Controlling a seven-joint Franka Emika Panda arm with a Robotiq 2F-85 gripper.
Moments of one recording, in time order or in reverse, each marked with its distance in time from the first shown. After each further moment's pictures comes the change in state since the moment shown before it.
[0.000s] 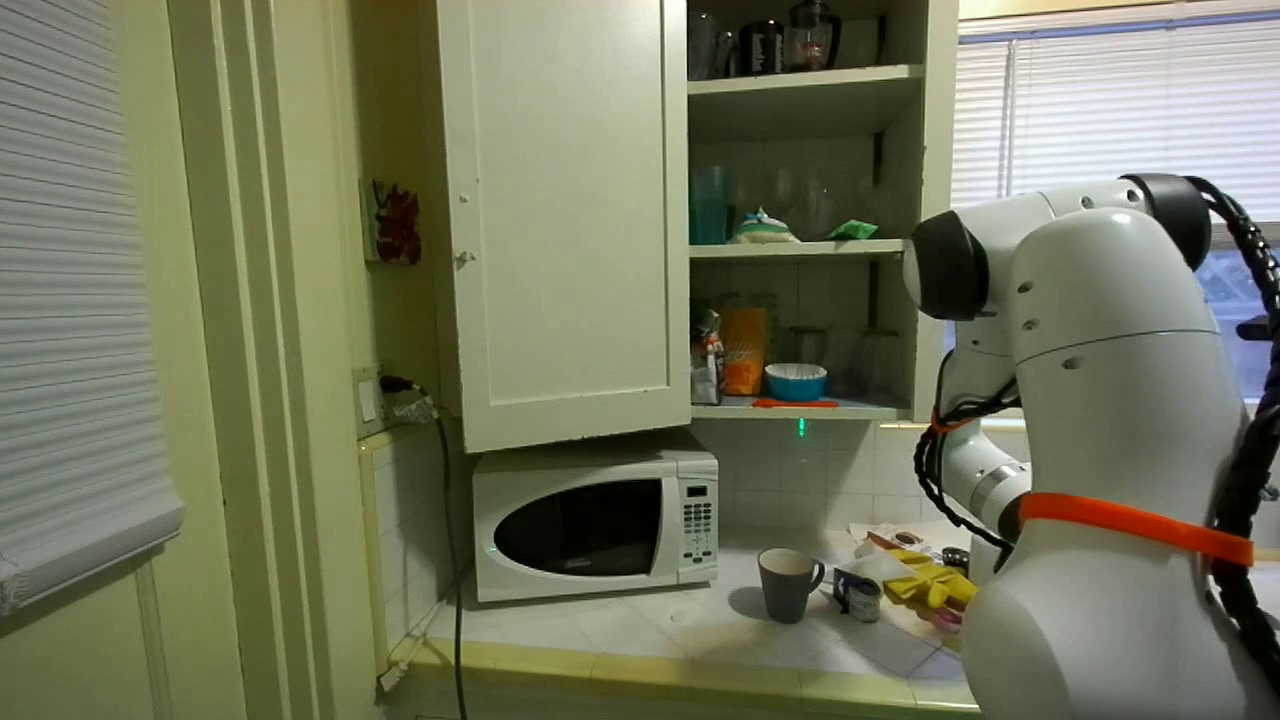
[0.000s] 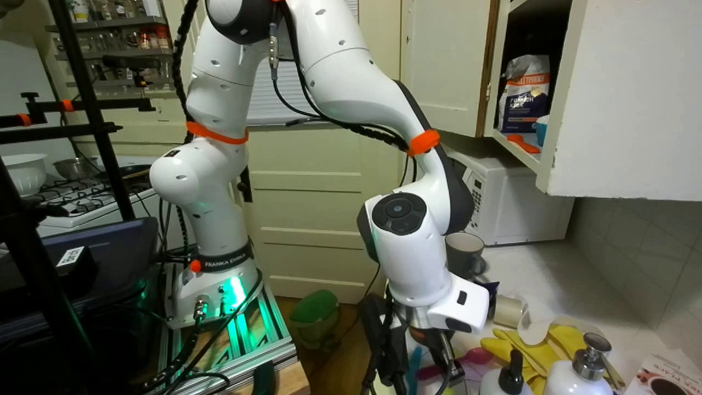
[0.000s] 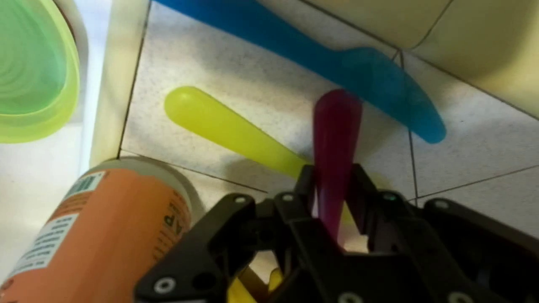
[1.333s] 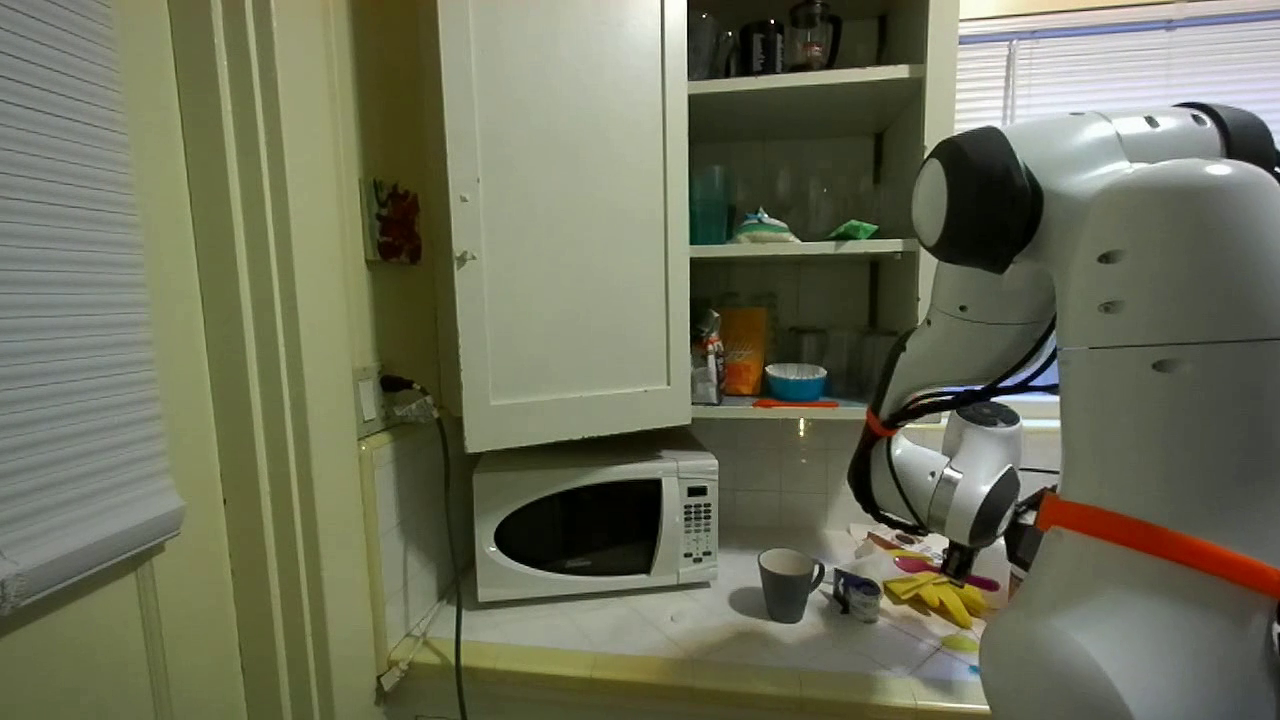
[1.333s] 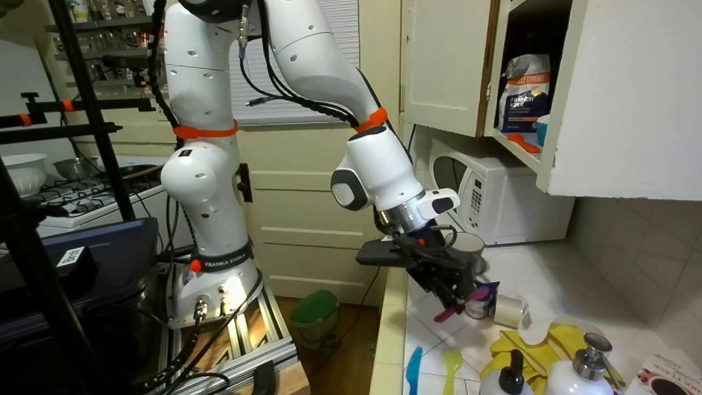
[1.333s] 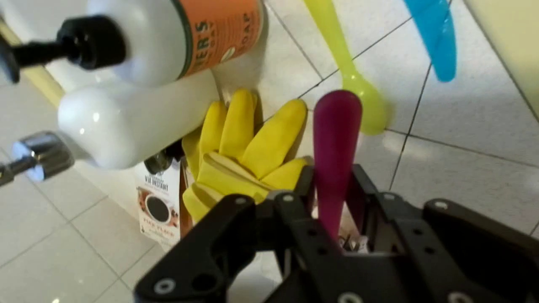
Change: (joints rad) arm 0.247 -0.263 -0.001 -0.295 -0.407 0.579 0.067
